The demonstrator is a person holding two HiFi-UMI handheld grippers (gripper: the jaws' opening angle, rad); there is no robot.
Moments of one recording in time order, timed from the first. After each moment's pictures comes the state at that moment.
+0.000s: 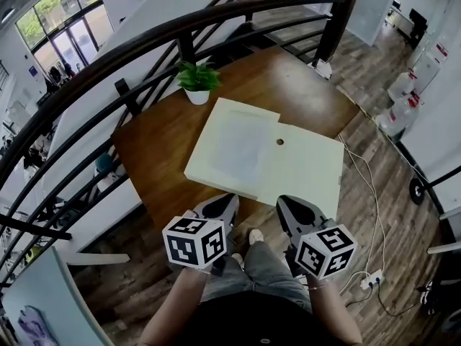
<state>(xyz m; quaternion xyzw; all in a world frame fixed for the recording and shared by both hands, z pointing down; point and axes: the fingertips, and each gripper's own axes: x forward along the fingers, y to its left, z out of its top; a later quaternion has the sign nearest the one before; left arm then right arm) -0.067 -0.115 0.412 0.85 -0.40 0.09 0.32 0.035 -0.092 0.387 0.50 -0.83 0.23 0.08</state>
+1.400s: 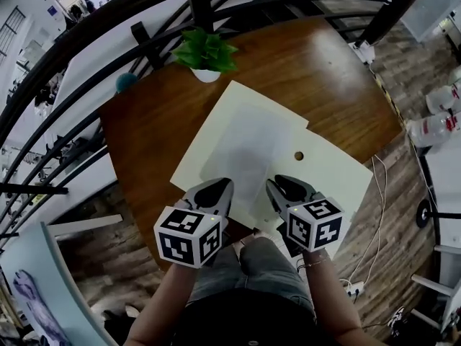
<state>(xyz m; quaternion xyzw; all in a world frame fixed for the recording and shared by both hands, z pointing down) -0.067 -0.237 0.460 0.79 -0.48 0.15 0.34 0.029 -0.253 0.499 0.38 -0.84 0.32 0.22</state>
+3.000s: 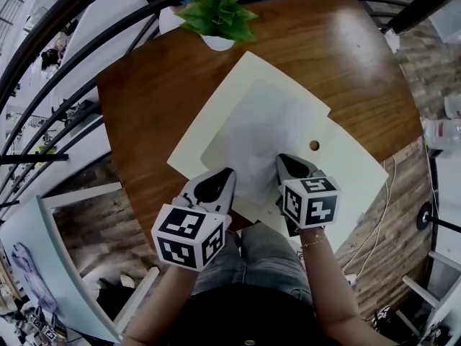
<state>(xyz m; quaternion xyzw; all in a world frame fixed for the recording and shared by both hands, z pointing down) -0.072 -0.233 0.483 0.76 -0.52 0.16 0.36 0.031 -0.284 0.563 0.39 -0.81 0.32 0.30</state>
